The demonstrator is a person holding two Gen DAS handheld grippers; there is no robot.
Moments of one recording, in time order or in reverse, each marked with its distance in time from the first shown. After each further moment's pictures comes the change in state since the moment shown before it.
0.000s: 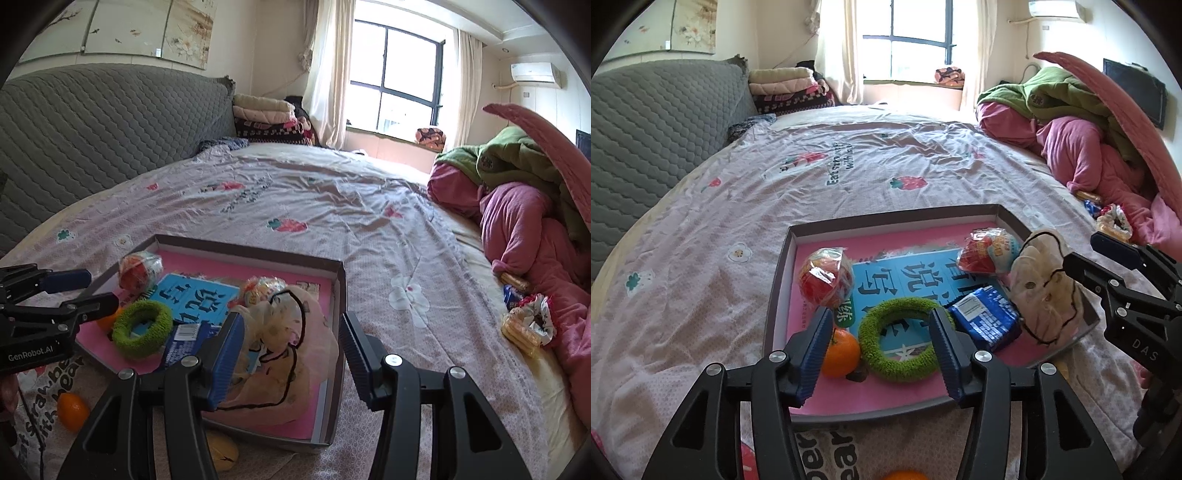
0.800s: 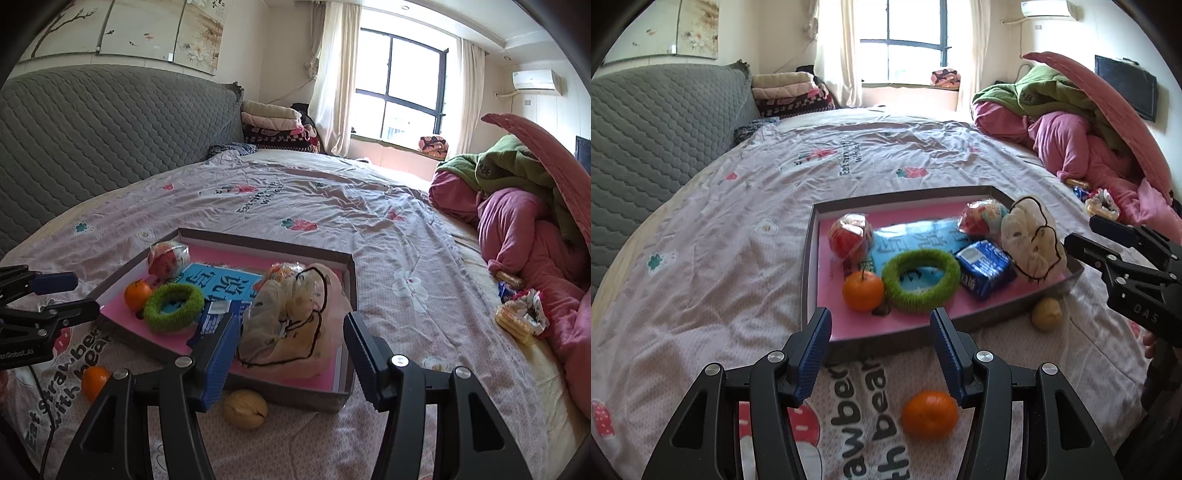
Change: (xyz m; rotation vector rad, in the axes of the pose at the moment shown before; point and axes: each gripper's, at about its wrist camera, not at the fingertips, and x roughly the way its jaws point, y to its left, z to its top) left arm -0.050 0.019 -0.048 0.025 -0.011 -0.005; right arm -0.036 0.019 -0.021 -0.010 -0.018 0.008
